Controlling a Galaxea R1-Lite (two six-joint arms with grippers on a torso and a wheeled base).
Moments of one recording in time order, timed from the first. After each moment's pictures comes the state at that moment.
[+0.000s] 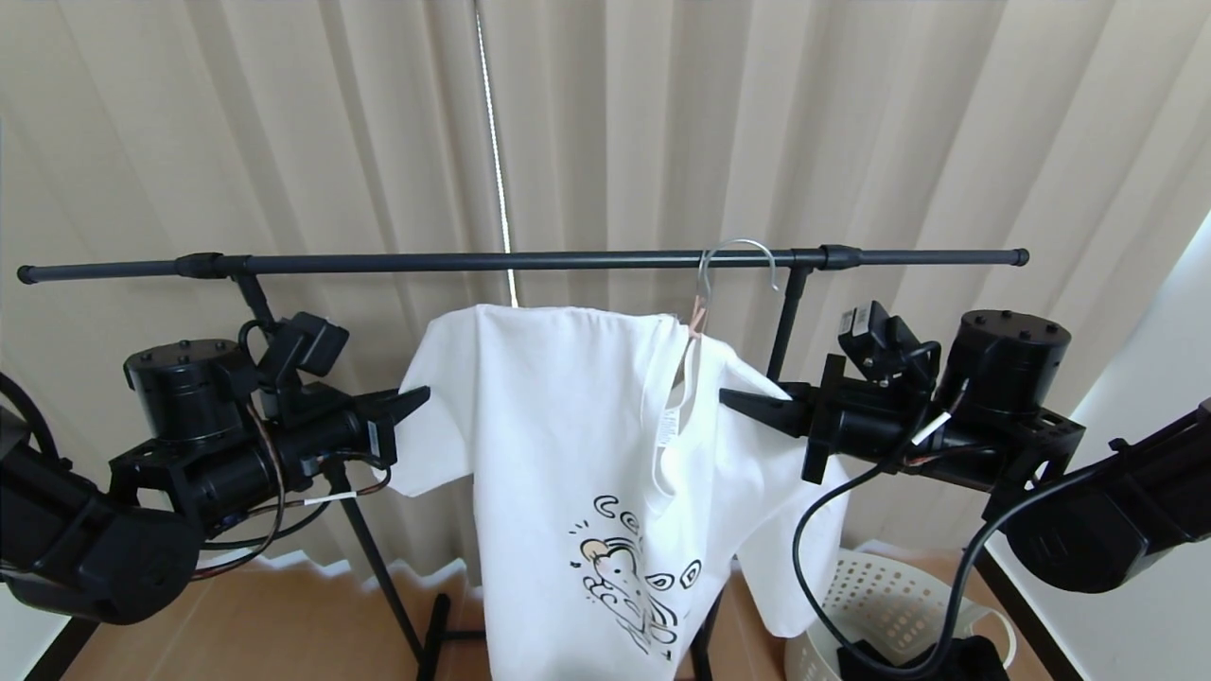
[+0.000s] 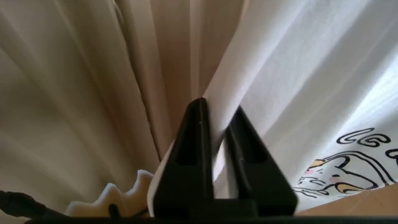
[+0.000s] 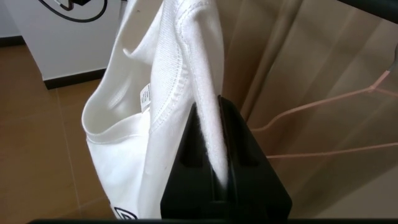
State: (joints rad) left arm -0.09 1.88 -0.59 -1.09 -0.42 0.09; right arm 0.33 1.93 -0.73 -1.09 0.73 -0.16
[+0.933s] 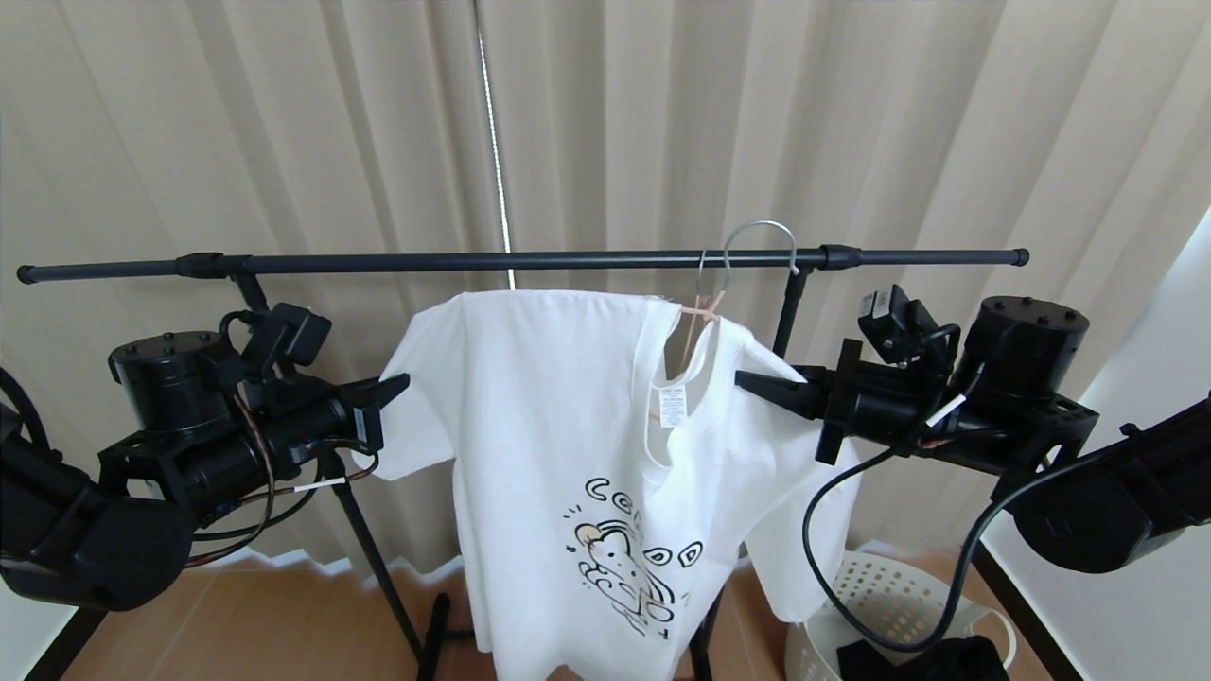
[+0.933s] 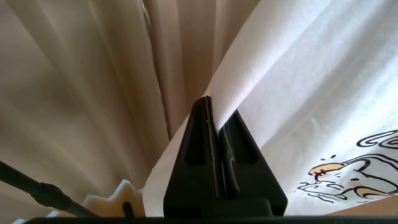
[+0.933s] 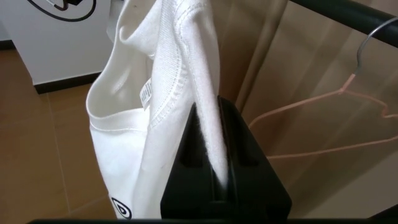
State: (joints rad) left arm -0.05 1.89 -0.62 -1.09 -0.38 0.09; right arm 0.27 1.93 -0.76 -1.09 0.76 -0.16
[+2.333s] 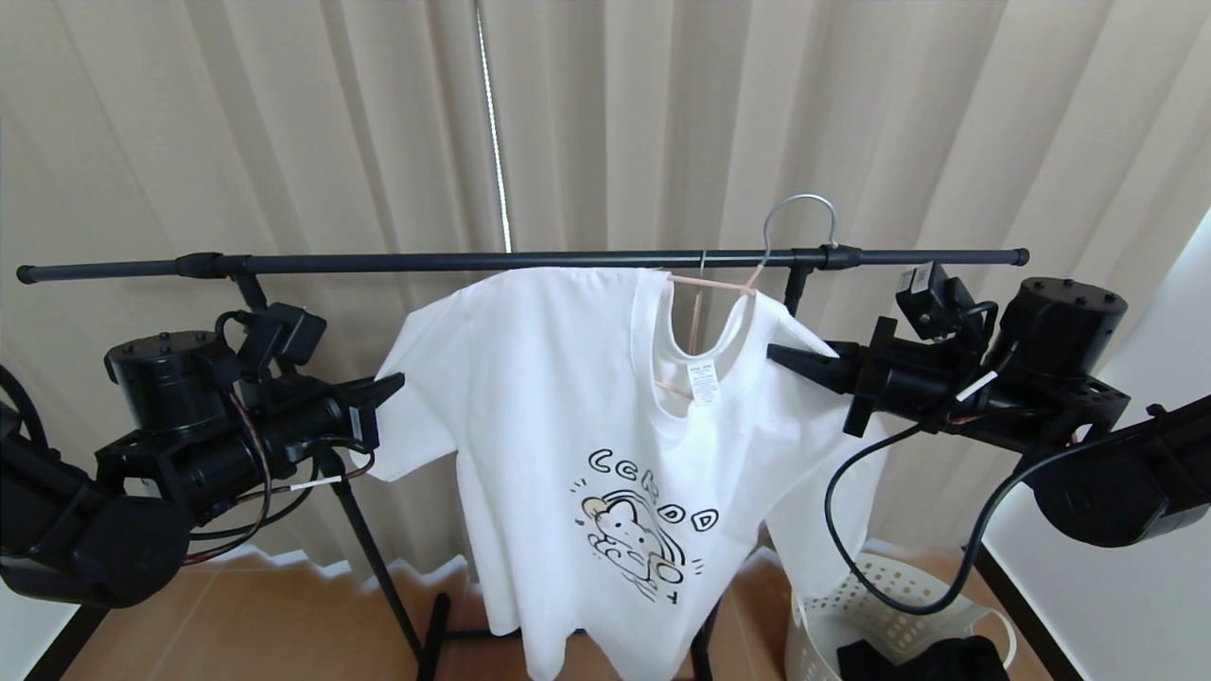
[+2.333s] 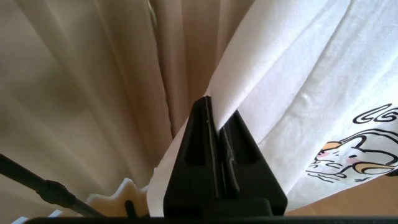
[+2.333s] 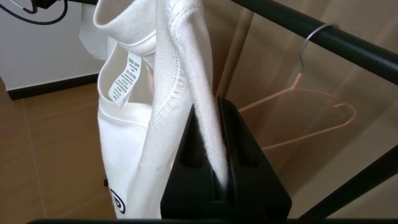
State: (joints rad) left arm -0.04 1.90 -0.62 -1.09 -0.38 0.09; right arm 0.18 1.93 -0.80 -1.09 0.79 -0.15
